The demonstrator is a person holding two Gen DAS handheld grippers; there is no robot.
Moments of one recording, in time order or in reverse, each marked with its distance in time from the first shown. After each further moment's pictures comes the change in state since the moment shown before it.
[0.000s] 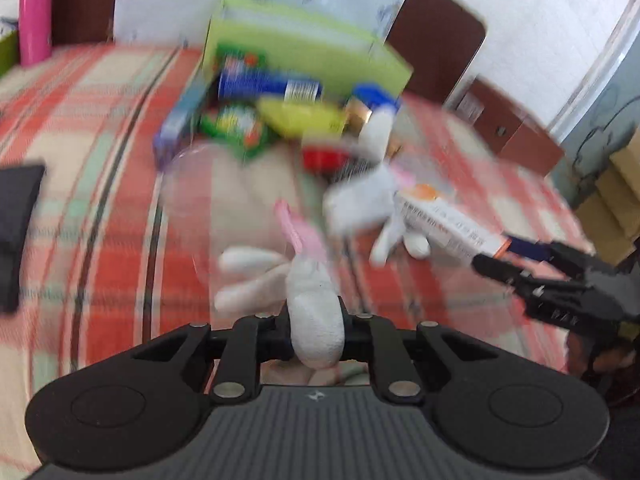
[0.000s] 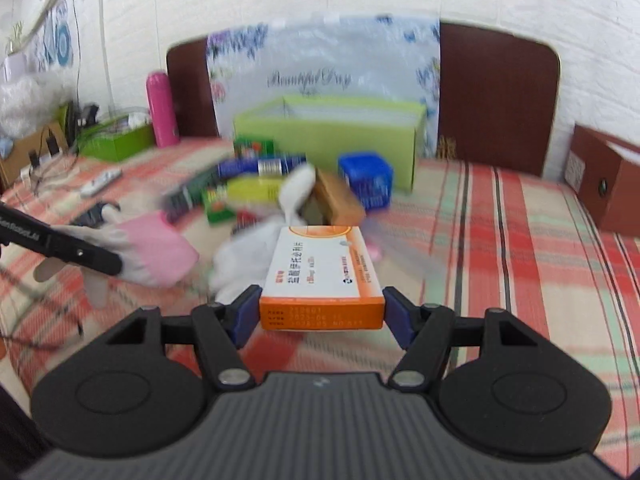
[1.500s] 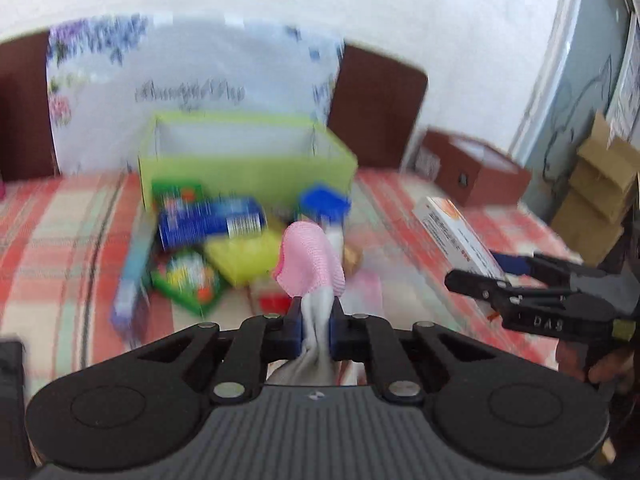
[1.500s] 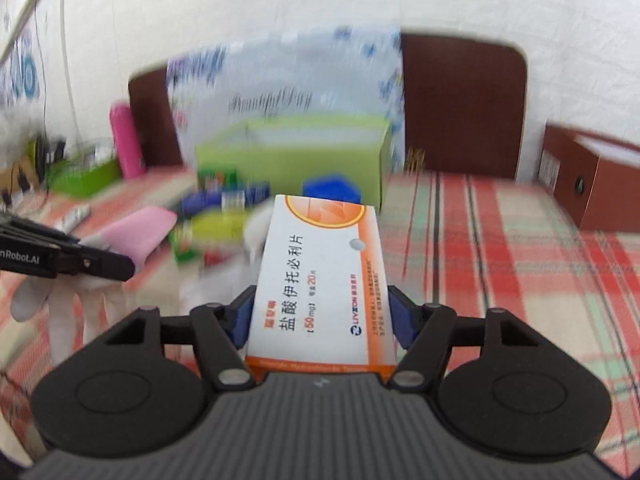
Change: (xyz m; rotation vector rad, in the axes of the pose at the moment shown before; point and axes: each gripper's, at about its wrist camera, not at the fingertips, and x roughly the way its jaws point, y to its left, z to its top) left arm -0.019 -0.036 0.088 0.203 -0.276 -0.079; right arm 0.007 -0.016 0.033 0.100 -0.115 -0.062
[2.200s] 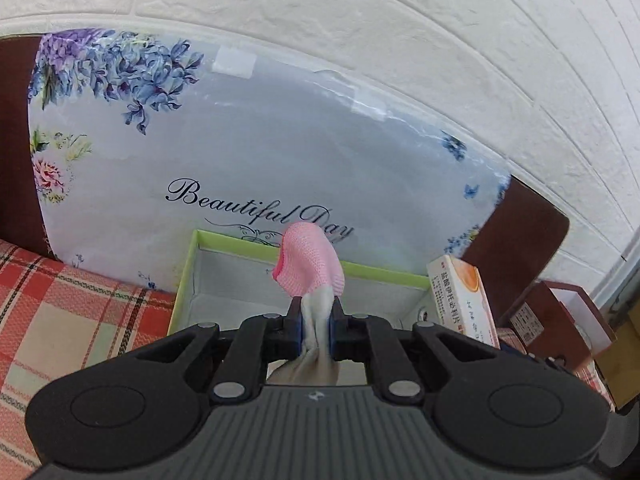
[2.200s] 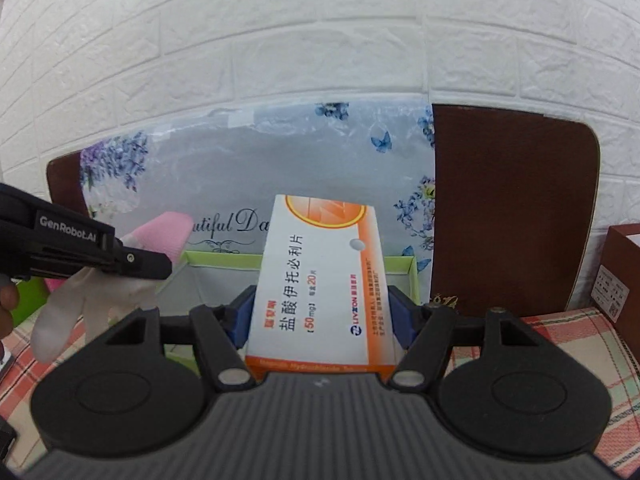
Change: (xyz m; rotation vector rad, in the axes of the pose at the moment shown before) left arm 0.146 0.098 0.159 -0.250 -0.069 0.126; right arm 0.202 0.009 0.138 0.052 -0.101 -0.102
